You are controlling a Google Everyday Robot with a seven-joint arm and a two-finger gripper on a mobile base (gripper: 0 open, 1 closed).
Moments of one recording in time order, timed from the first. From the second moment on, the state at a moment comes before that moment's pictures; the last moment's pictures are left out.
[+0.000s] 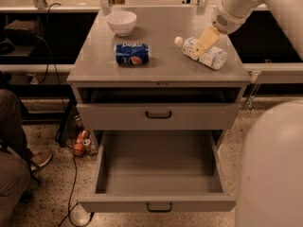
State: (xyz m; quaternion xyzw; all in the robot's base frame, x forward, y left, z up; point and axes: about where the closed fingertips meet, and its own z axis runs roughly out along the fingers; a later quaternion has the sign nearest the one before) arm 0.729 -0.202 0.903 -0.37 0.90 -0.01 0.24
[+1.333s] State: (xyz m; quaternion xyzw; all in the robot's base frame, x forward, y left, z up) arm 0.759 -0.206 0.855 -0.34 0.91 0.02 0.22
